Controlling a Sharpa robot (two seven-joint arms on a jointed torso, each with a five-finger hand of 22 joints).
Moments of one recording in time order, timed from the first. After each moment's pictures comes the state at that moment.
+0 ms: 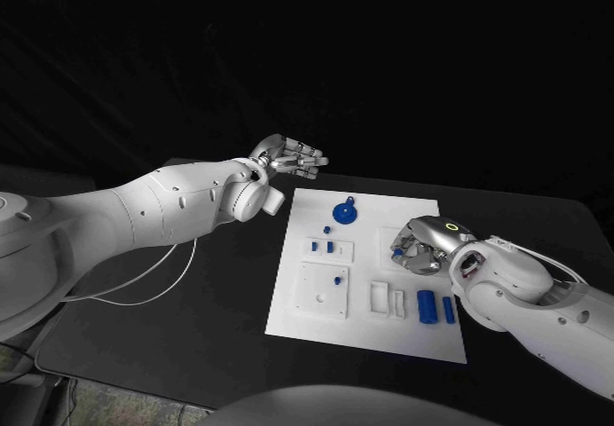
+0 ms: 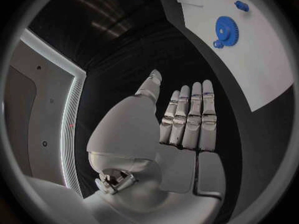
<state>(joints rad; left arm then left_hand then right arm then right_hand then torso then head) 1.24 -0.63 -0.12 1.05 -0.26 -0.25 0.30 1.38 -0.03 0.02 0.01 0.10 0.98 0.16 0.07 0.06 1.10 0.15 0.06 0.06 1.11 0.14 0.06 0.07 0.09 1.07 0.13 0.08 0.08 0.88 -0.75 0.20 1.52 -1.80 -0.18 -0.26 1.23 -0.12 0.67 -0.13 0.05 1.22 0.09 0.07 0.07 1.34 0.03 0.06 0.06 1.45 -0.05 0.77 0.69 0.12 1.47 -0.07 0.46 1.02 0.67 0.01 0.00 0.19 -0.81</state>
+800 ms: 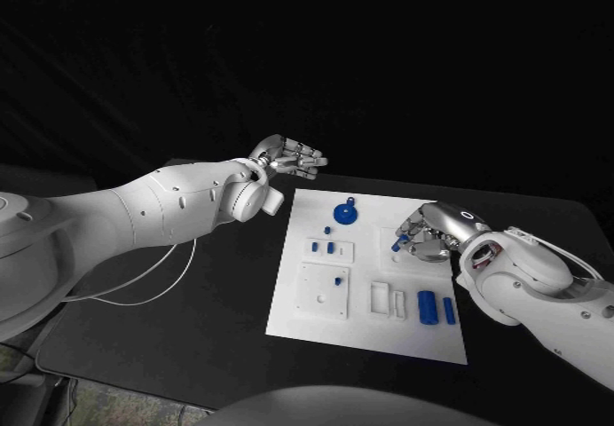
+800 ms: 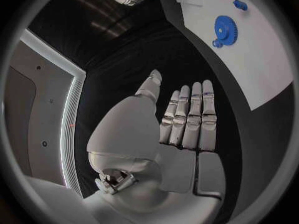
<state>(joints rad) 1.24 -0.63 -0.12 1.04 -0.26 -0.25 0.30 1.38 -0.03 0.02 0.01 0.10 0.98 0.16 0.06 0.06 1.10 0.15 0.06 0.06 1.11 0.14 0.06 0.07 0.09 1.06 0.12 0.08 0.08 0.88 -0.78 0.25 1.57 -1.73 -0.23 -0.26 1.22 -0.11 0.70 -0.16 0.04 1.23 0.09 0.06 0.09 1.35 0.03 0.06 0.06 1.45 -0.06 0.76 0.71 0.11 1.47 -0.08 0.46 1.05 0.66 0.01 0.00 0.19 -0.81</state>
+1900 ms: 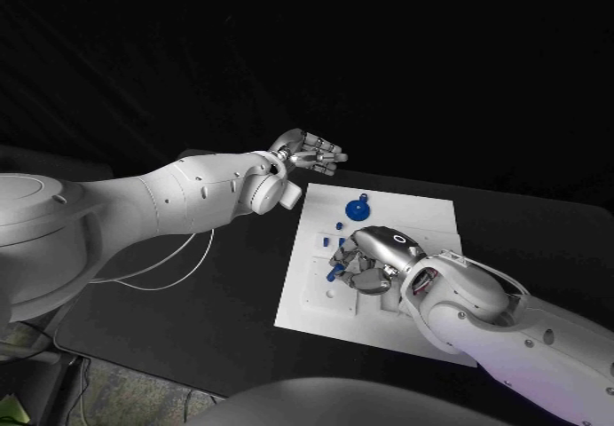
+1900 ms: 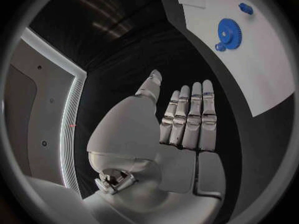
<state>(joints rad) 1.24 -0.60 -0.12 1.03 -0.26 -0.24 0.30 1.38 -0.03 0.02 0.01 0.10 0.98 0.16 0.06 0.06 1.10 0.15 0.06 0.06 1.11 0.14 0.06 0.07 0.09 1.06 0.12 0.08 0.08 0.89 -0.61 0.11 1.66 -1.72 -0.22 -0.18 1.22 -0.11 0.70 -0.16 0.05 1.23 0.09 0.06 0.10 1.35 0.03 0.06 0.06 1.45 -0.06 0.76 0.71 0.10 1.46 -0.09 0.44 1.07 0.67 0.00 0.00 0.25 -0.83</state>
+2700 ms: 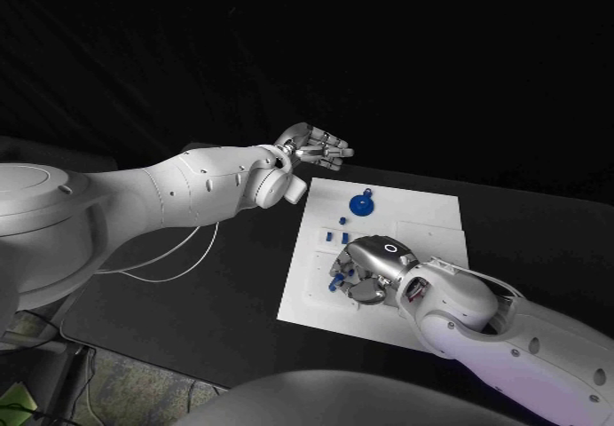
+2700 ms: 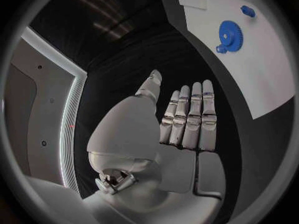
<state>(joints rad) 1.24 -0.60 -0.12 1.04 -0.26 -0.23 0.30 1.38 -0.03 0.02 0.01 0.10 0.98 0.16 0.06 0.06 1.10 0.15 0.06 0.06 1.11 0.14 0.06 0.07 0.09 1.06 0.12 0.08 0.08 0.89 -0.58 0.05 1.63 -1.82 -0.18 -0.18 1.22 -0.11 0.70 -0.16 0.05 1.23 0.09 0.06 0.10 1.36 0.03 0.06 0.06 1.45 -0.06 0.76 0.71 0.11 1.46 -0.09 0.43 1.07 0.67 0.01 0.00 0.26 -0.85</state>
